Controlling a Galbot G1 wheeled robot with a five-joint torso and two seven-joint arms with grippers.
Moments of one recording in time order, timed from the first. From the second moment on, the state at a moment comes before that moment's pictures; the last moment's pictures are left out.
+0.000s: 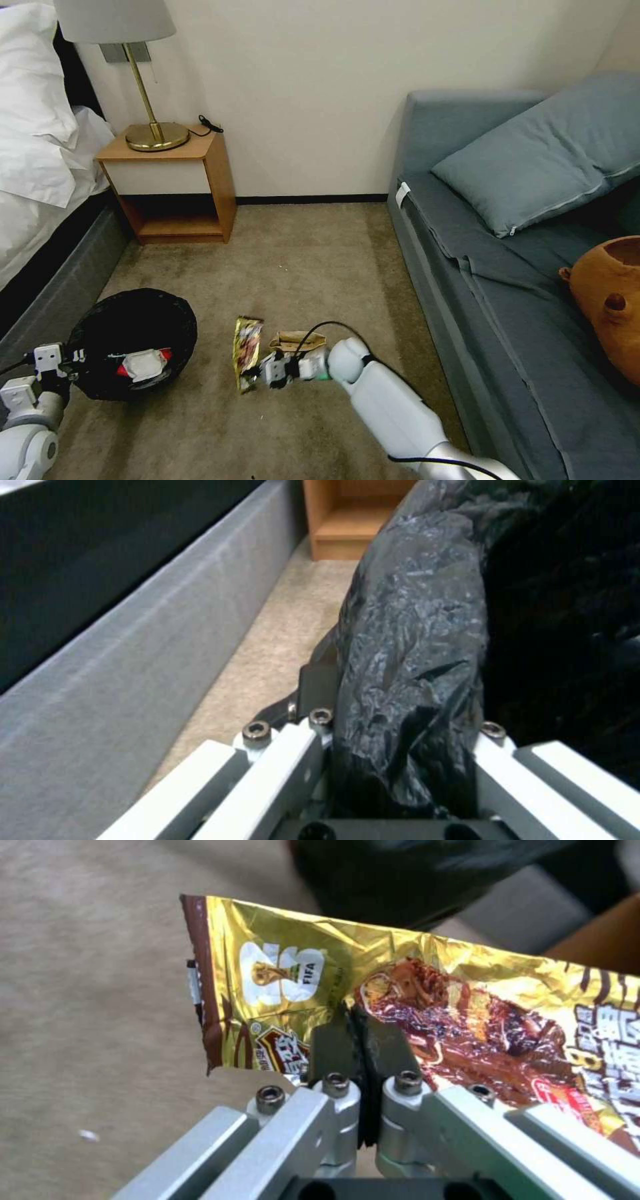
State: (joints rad) left arm 1.49 -0.98 -0.83 -1.57 -0.56 0.04 -0.04; right arm -0.71 1.48 -0.07 1.07 -0.44 0.45 -0.80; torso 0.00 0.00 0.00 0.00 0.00
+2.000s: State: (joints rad) left arm 1.40 -1.06 -0.65 -1.78 -0.56 0.15 -0.12; right arm -0.67 1.43 -0.21 1.25 -0.03 0.25 -0.69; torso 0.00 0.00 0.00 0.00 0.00
